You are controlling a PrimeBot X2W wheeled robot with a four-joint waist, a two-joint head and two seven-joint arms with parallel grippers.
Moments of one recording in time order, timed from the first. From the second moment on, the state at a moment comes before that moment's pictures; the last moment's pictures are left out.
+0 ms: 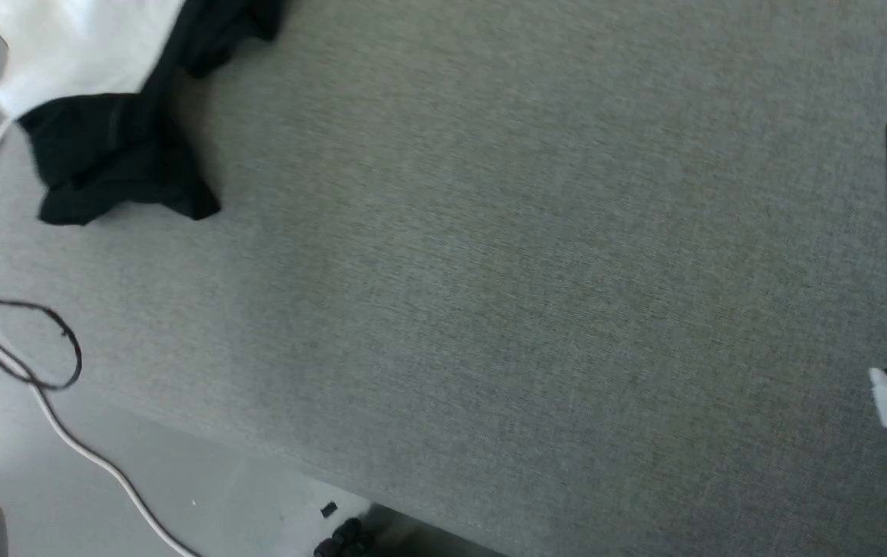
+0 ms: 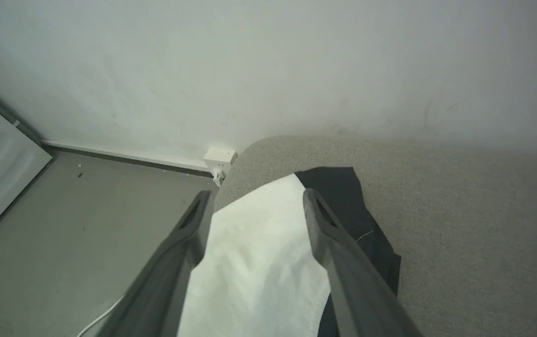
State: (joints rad) left arm -0.95 0.48 0.01 0.30 -0.47 -0.07 0.41; right arm -0.16 -0.24 -0.07 -0.60 0.11 0.13 0.06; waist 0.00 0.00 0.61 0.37
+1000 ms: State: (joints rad) left arm -0.90 0.58 -0.11 0.45 -0.49 -0.11 0.44; right arm -0.16 -0.28 -0.11 -0.65 0.15 0.13 0.09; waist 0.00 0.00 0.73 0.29
